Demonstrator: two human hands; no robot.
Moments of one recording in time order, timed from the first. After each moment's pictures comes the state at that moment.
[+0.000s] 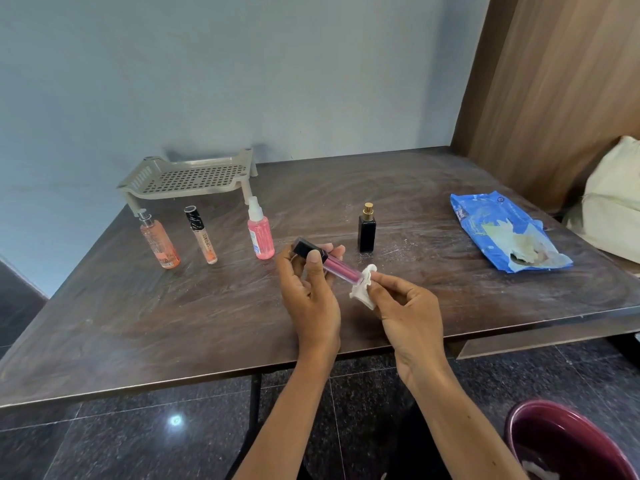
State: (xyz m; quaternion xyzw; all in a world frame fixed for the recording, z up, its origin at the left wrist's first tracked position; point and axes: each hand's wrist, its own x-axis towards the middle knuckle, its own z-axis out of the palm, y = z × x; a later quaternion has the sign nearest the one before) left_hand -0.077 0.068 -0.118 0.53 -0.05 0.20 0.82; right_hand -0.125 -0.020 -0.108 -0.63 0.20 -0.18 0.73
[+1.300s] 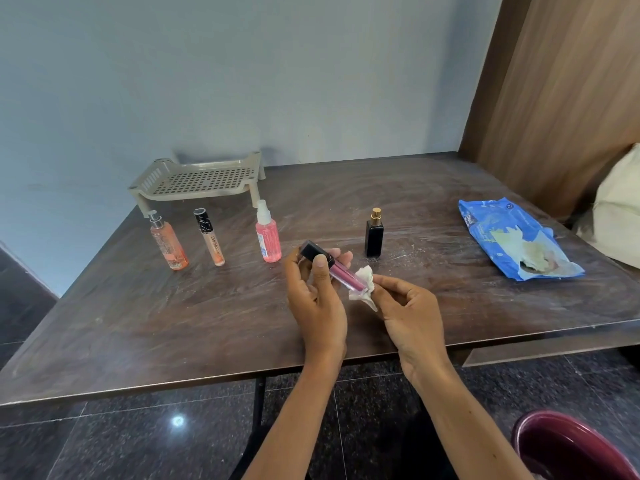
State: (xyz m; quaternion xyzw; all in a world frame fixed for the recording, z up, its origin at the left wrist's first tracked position) left_hand -0.078 0.069 -0.118 0.55 -0.05 0.21 0.81; right_hand -0.116 -0.020 -0.108 -0.66 0.19 -0.15 0.71
